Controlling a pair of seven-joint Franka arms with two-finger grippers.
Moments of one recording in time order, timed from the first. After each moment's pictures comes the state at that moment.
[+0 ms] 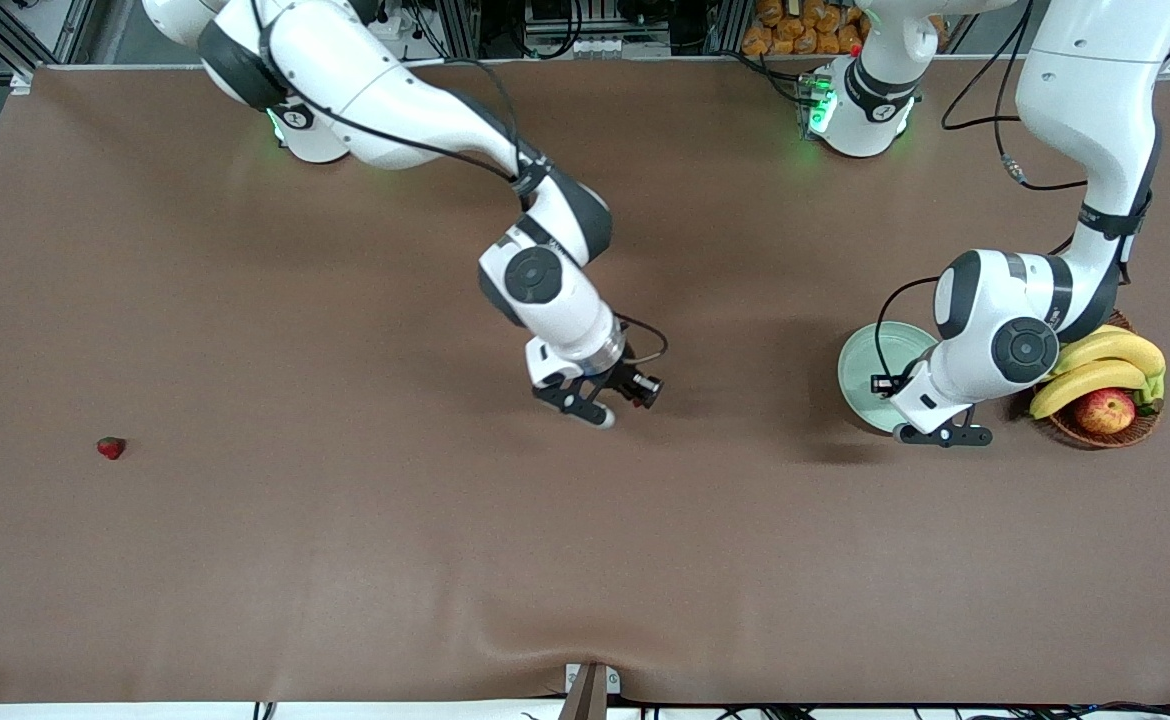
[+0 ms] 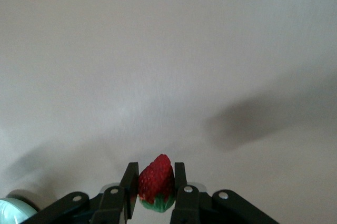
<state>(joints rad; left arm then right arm) 0.03 0.48 -0.10 -2.01 0.11 2.33 -0.09 0.68 0.90 0.17 -1.29 0.05 2.55 1.29</state>
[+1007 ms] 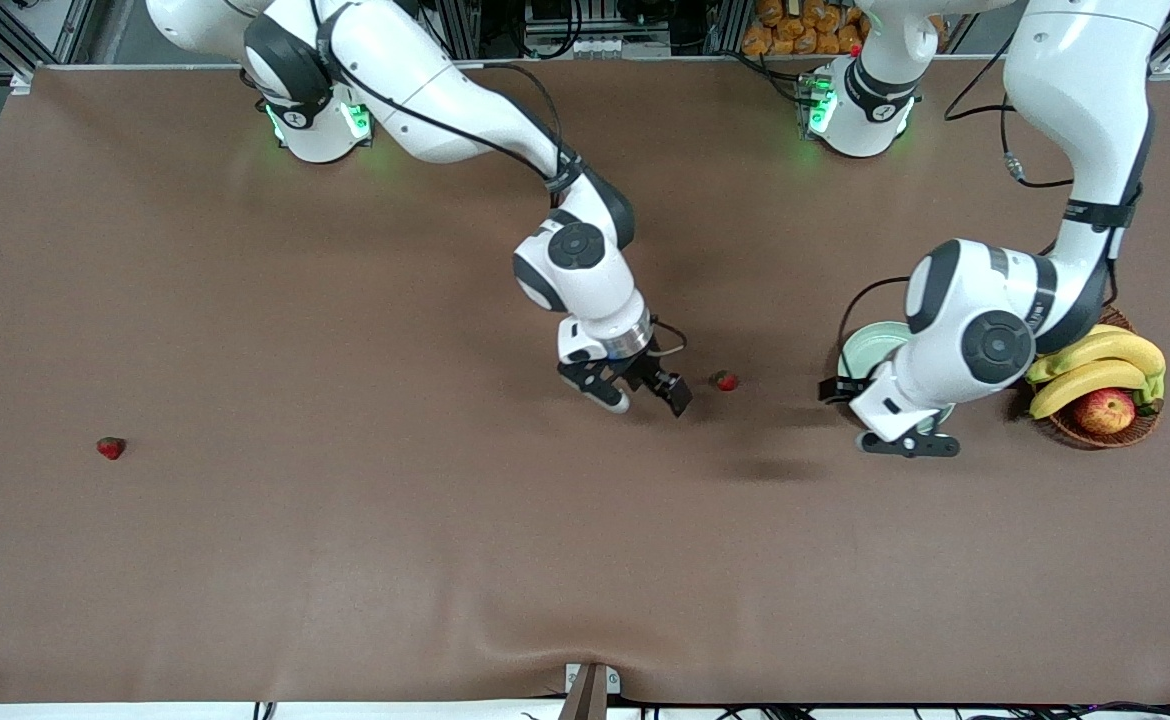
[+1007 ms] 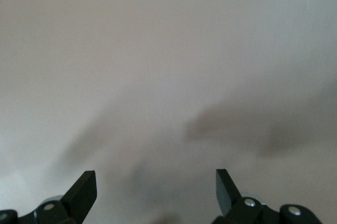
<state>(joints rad) 0.03 0.44 -0.32 -1.84 0.10 2.16 -0.27 0.78 0.94 0.00 -1.26 0.02 2.65 1.46</state>
